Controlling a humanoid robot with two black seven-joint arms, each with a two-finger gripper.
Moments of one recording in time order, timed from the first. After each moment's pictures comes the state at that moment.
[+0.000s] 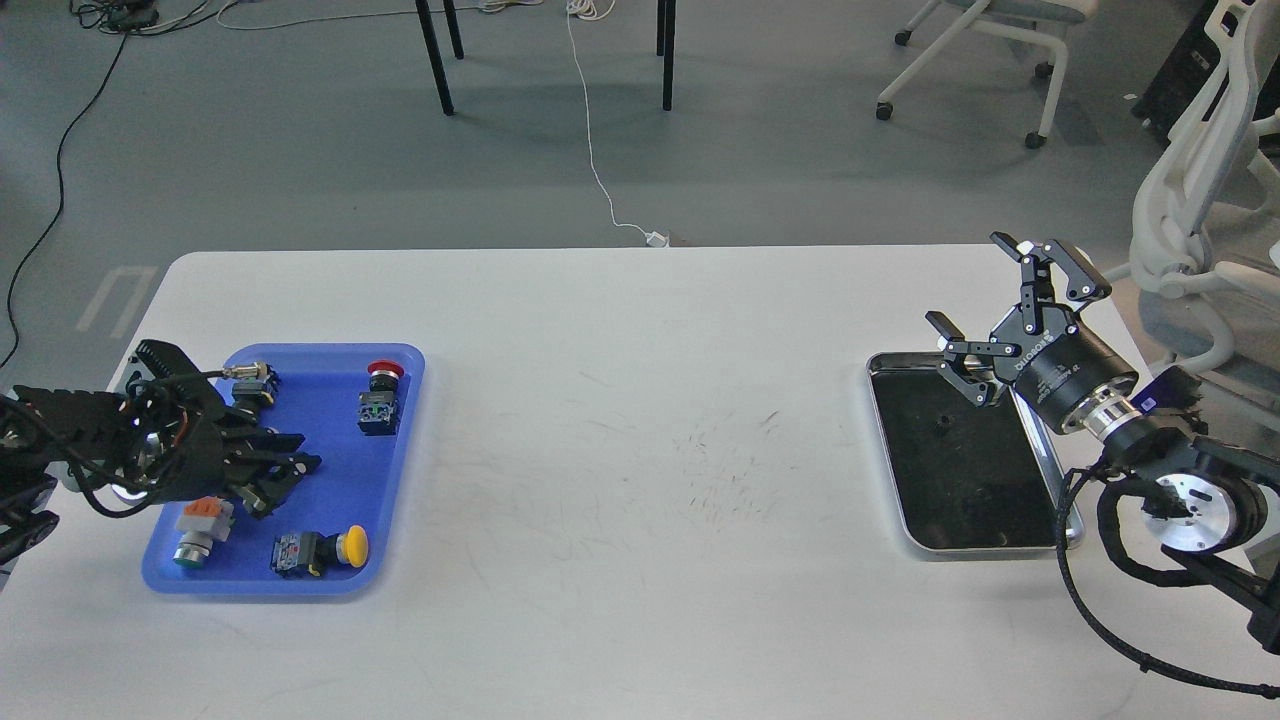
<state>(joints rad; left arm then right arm) -0.71 0.84 -0.24 -1.02 2.15 -0.13 -0.49 0.61 -0.68 0.34 1.09 0.12 0.34 0.49</state>
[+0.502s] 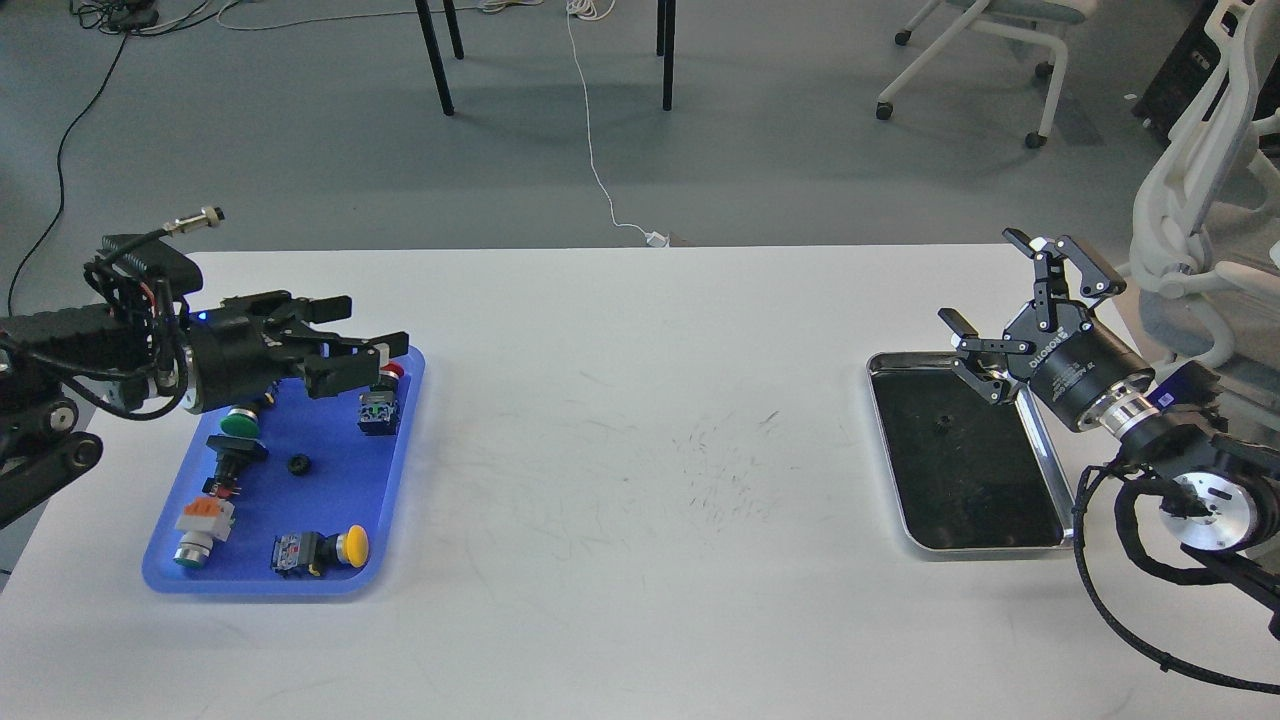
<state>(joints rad) -0.69 0.84 -0.48 -1.24 1.63 -0.10 -0.49 0.61 -0.72 0.35 1.09 0.08 0.35 0.49</state>
